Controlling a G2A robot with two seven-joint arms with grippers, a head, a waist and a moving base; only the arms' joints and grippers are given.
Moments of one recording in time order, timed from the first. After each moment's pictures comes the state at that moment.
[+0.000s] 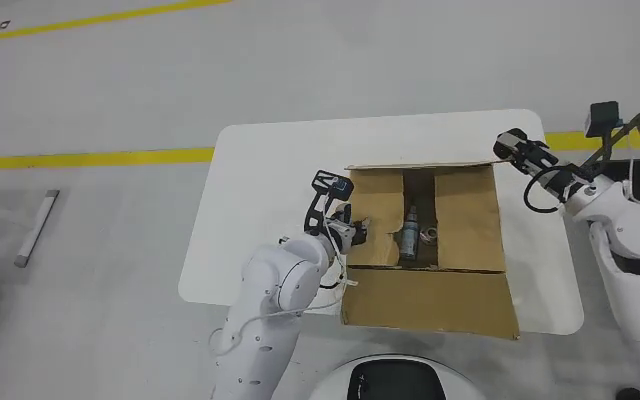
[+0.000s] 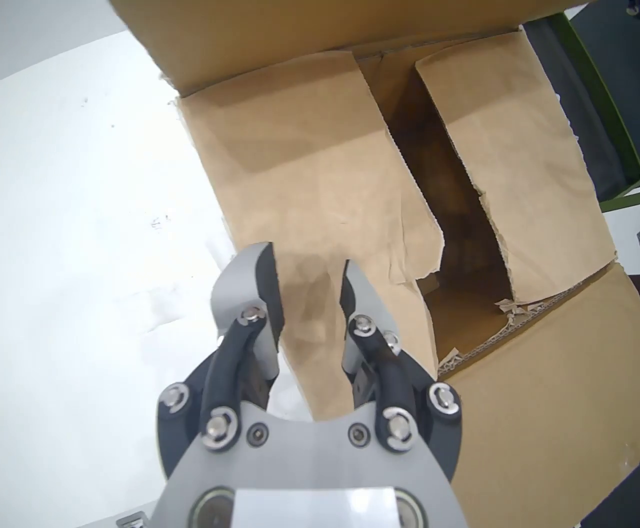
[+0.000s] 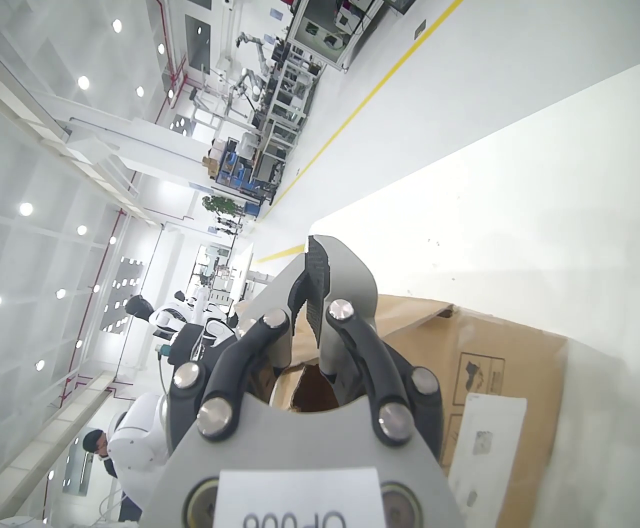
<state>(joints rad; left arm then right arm) 1.02 -1.48 -1.16 -1.84 1.18 -0.04 -1.09 -1.14 -1.09 1.68 -1.63 0.01 -0.06 0.64</state>
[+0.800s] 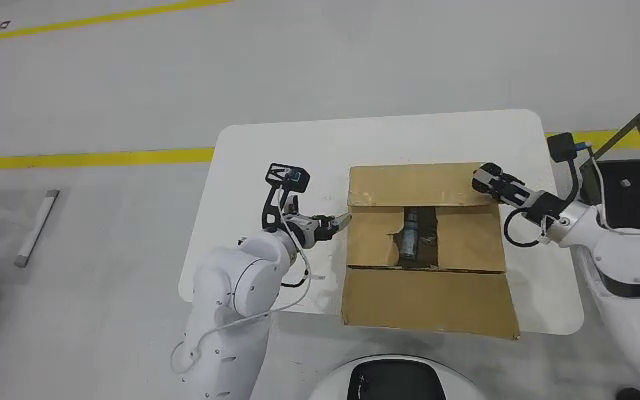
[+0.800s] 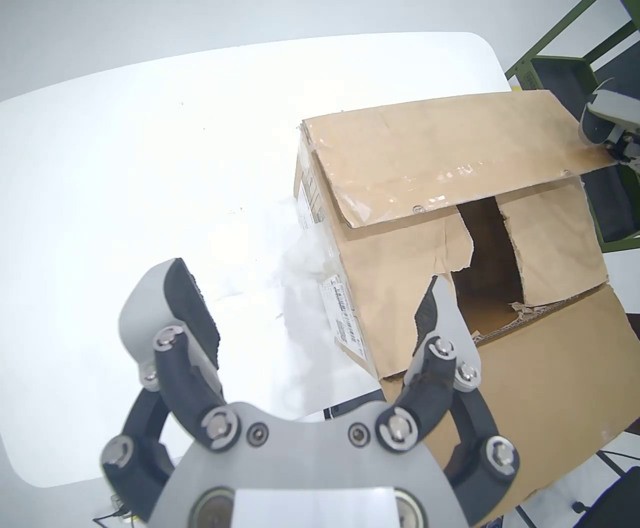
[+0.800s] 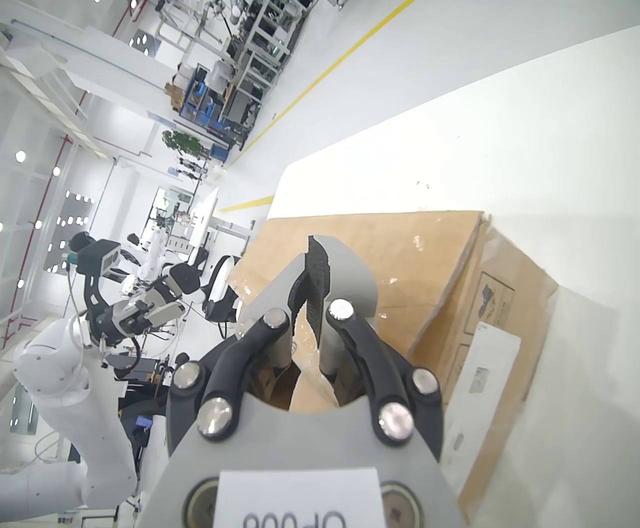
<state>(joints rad) 1.04 -1.45 -1.30 -1.97 1.16 -0.02 -1.18 -1.24 -1.08 1.63 -1.71 -0.15 -0.15 0.70</state>
